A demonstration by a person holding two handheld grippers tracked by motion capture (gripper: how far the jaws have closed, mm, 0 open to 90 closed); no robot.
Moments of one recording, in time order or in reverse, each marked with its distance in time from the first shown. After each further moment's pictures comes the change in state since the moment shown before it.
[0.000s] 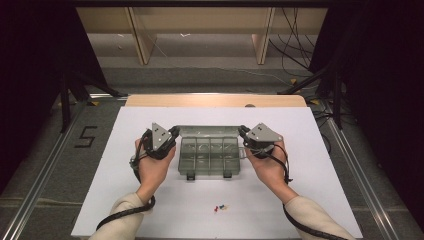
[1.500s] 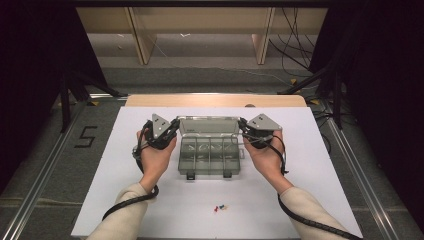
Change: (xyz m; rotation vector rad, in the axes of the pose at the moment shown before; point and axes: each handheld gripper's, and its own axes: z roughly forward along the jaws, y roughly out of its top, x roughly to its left) left arm 0.011 0.010 0.021 0.008 0.002 -0.067; right arm -0.013 0.009 0.019 -0.008 -0.018 0.121
